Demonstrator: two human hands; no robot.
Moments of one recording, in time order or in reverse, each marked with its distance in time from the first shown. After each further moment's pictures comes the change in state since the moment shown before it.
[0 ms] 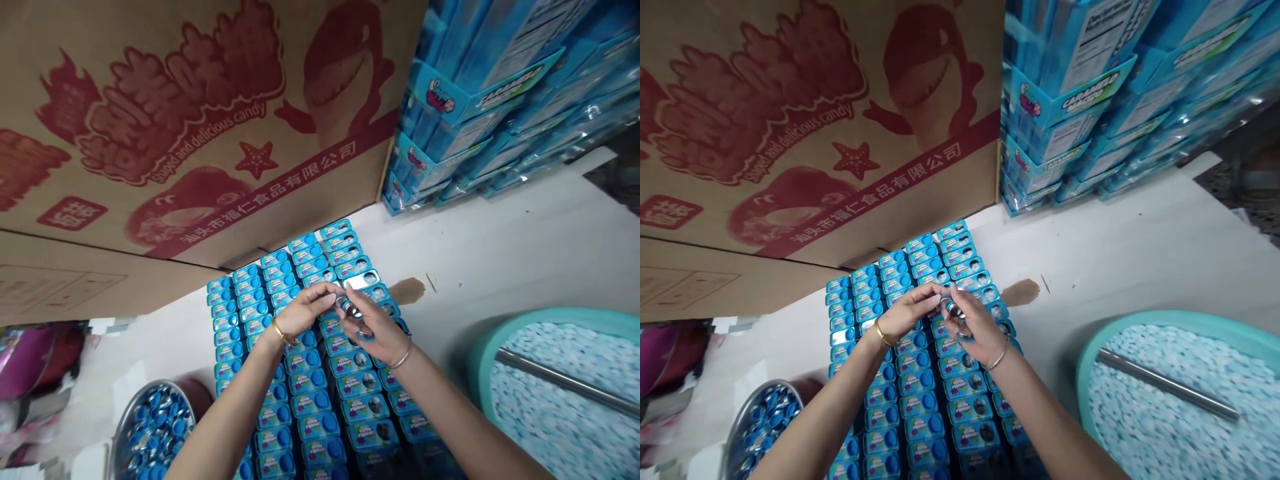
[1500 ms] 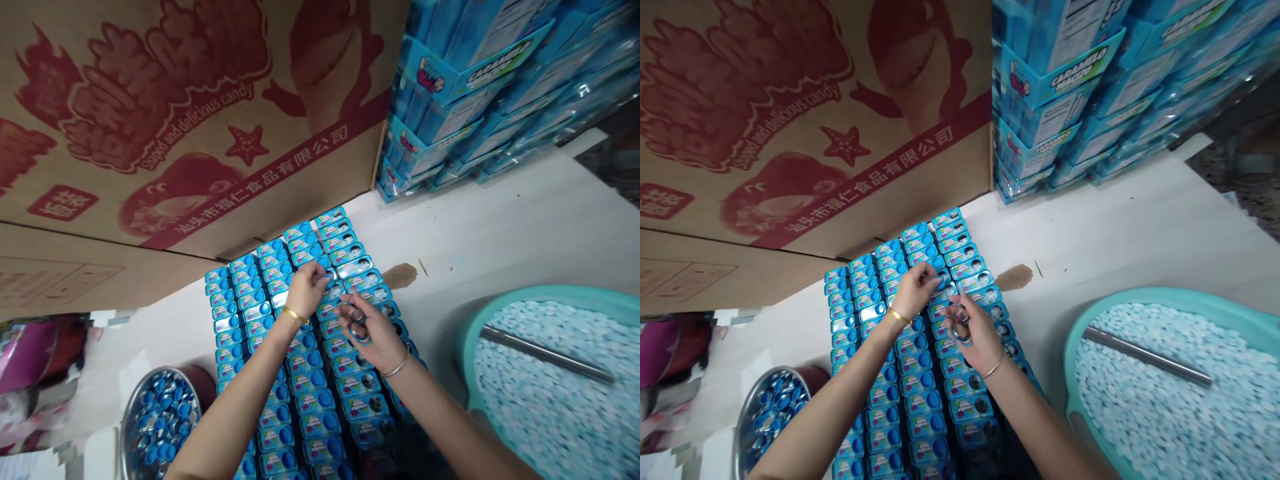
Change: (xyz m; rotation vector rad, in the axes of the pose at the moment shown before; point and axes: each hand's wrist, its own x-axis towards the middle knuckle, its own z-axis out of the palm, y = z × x) left_hand 0.015 -0.018 0.013 0.667 0.435 0.035; right_hand -0.021 0.030 -0.017 0.219 0.271 0.033
